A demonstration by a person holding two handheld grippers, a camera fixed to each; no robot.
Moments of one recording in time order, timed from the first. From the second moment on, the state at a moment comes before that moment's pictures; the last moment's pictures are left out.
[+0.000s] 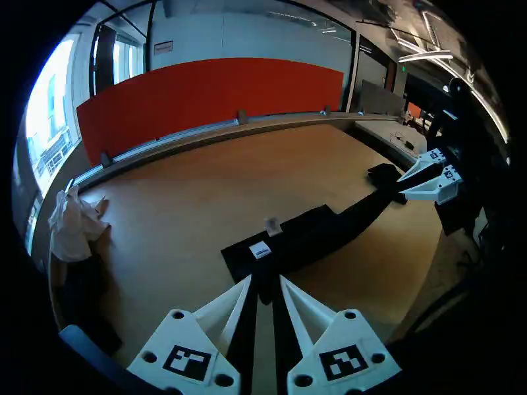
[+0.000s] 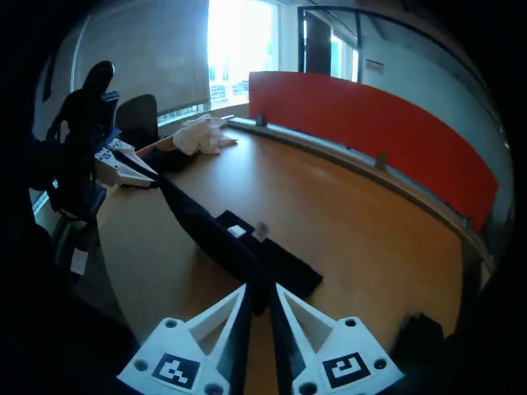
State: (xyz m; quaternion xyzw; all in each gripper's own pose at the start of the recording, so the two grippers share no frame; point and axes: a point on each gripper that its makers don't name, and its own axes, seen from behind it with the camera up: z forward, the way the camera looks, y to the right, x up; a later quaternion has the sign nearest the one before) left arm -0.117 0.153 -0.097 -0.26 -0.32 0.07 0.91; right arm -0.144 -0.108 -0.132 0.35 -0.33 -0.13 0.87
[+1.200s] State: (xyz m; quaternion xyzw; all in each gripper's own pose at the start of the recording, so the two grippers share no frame) left arm -0.195 0.160 -0.063 -0.24 -0.37 0.06 0.90; right arm -0.232 -0.104 -0.107 0.34 -0.40 -0.13 0.84
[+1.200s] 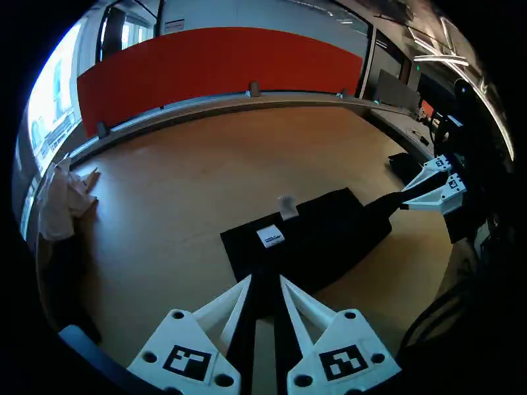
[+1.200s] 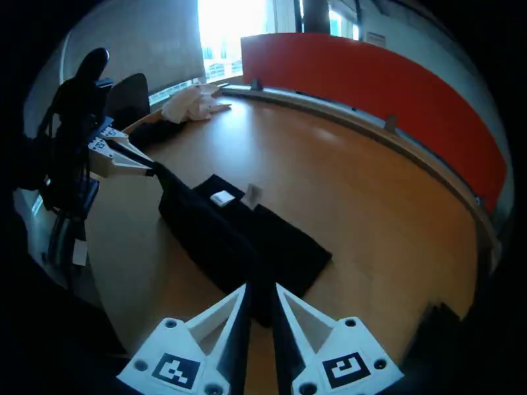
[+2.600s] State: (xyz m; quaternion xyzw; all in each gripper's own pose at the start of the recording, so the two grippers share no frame) left arm -0.255 0.139 0.003 -0.20 -0.38 0.11 0.90; right arm -0.288 -0.081 -0.042 0.27 -0.42 -0.15 0.86
